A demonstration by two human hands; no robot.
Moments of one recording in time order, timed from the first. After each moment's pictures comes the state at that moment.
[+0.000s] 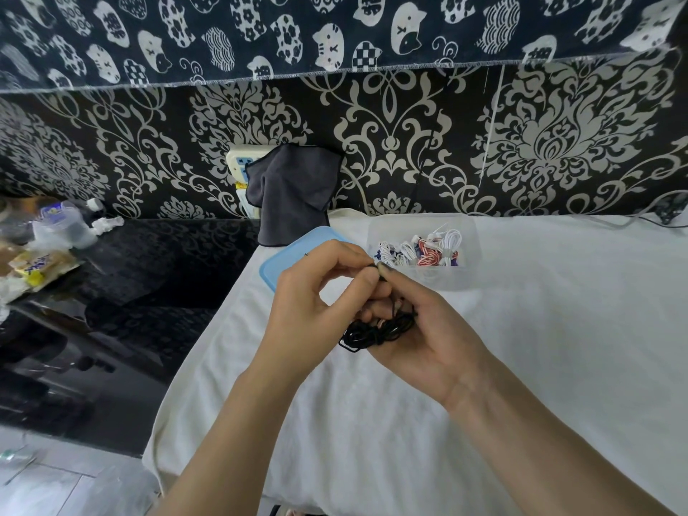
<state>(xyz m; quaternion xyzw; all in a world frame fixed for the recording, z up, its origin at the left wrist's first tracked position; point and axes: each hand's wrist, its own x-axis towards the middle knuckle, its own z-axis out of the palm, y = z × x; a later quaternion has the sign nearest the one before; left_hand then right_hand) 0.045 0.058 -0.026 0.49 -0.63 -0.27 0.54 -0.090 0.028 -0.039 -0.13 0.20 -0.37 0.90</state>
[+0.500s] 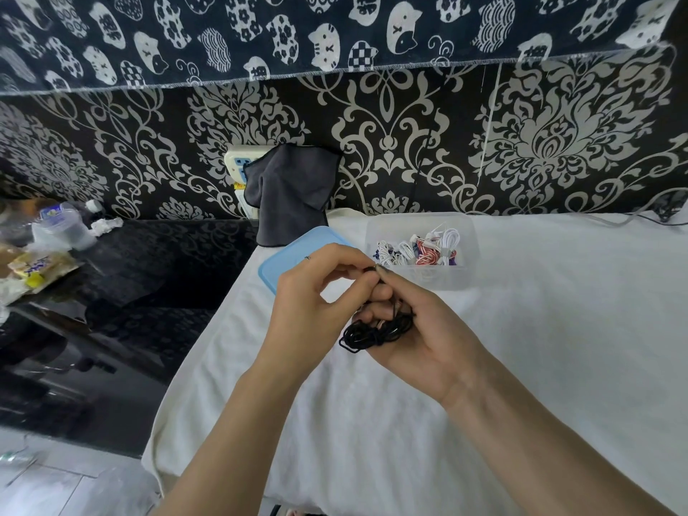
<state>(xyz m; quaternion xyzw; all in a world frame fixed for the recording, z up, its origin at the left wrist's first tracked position) 0.044 0.053 -0.032 0.52 -0.63 -0.24 0.53 -0.092 0.025 -0.043 -0.11 0.20 -0.37 0.90</state>
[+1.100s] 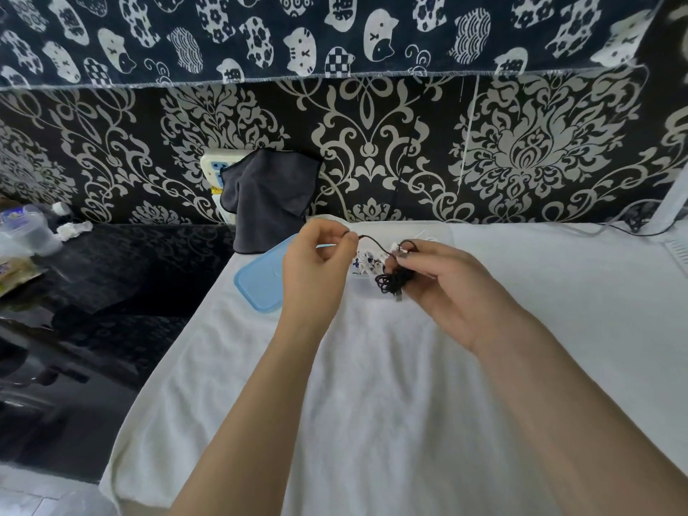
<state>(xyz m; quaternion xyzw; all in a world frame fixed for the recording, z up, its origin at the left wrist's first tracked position) 0.021 -0.012 -0.041 0.61 -0.46 -0.26 0.59 -0.139 -0.036 -0.038 -0.32 0.35 -0.45 0.75</state>
